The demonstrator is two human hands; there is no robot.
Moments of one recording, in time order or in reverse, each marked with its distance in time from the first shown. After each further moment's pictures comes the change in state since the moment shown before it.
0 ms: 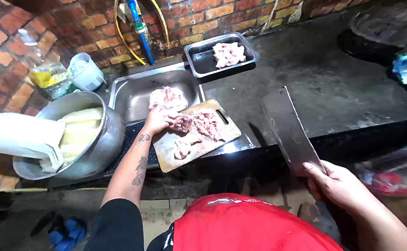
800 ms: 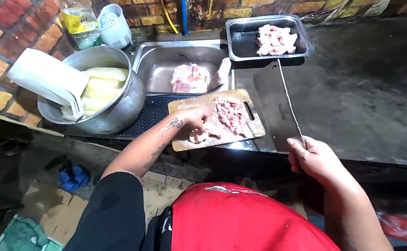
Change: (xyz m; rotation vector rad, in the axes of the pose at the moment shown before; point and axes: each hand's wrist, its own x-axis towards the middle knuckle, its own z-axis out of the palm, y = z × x) left_hand -0.040 0.072 0.019 0.172 -0.711 0.133; right_hand 0.061 -0.077 0.058 -0.084 -0.203 -0.223
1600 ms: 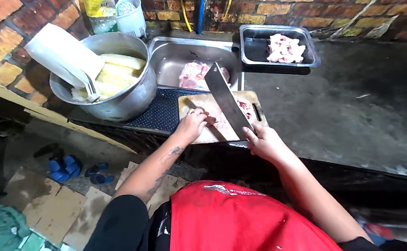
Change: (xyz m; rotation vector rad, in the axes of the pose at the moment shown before) left_hand -0.041 -0.040 0.098 0.107 0.894 0.110; right_hand 0.018 -0.065 0.088 -0.333 -0.225 -0.207
